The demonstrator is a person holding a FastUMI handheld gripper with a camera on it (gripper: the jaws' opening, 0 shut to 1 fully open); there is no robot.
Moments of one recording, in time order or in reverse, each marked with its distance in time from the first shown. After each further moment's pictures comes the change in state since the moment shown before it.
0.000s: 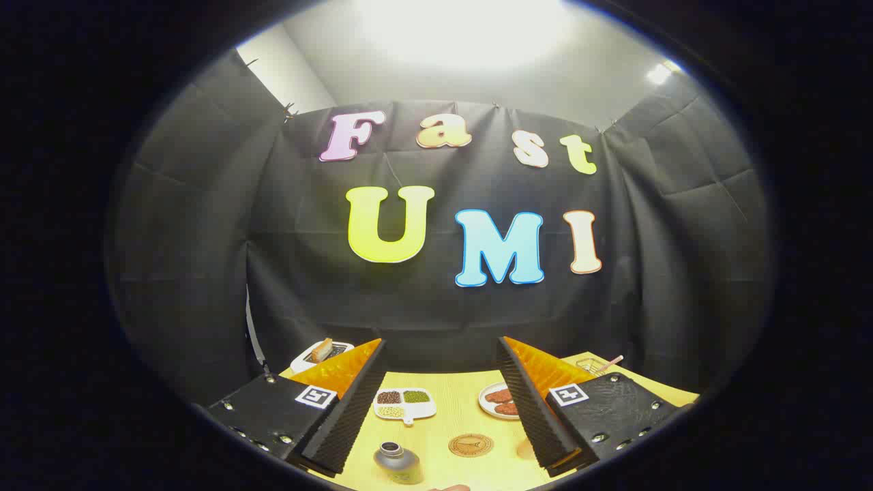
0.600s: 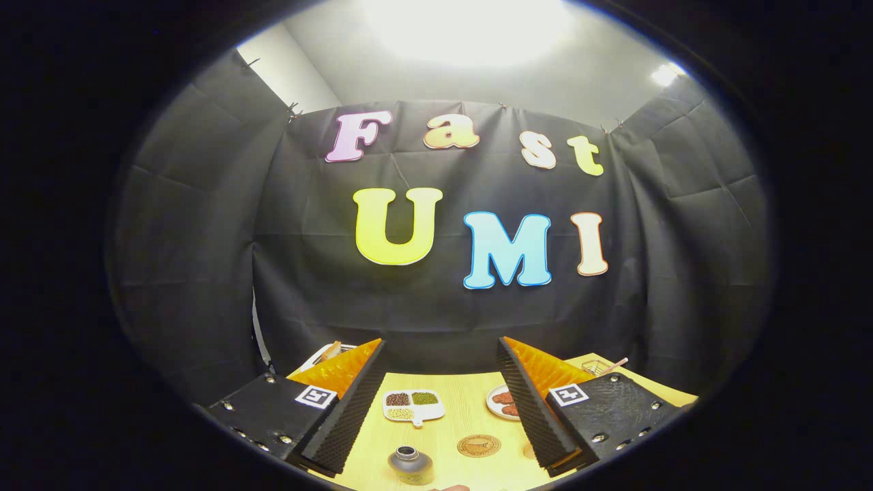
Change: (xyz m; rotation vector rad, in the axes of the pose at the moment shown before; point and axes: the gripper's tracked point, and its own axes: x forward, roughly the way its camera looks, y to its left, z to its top) arm 0.001 0.011 0.012 0.004 0.017 0.011
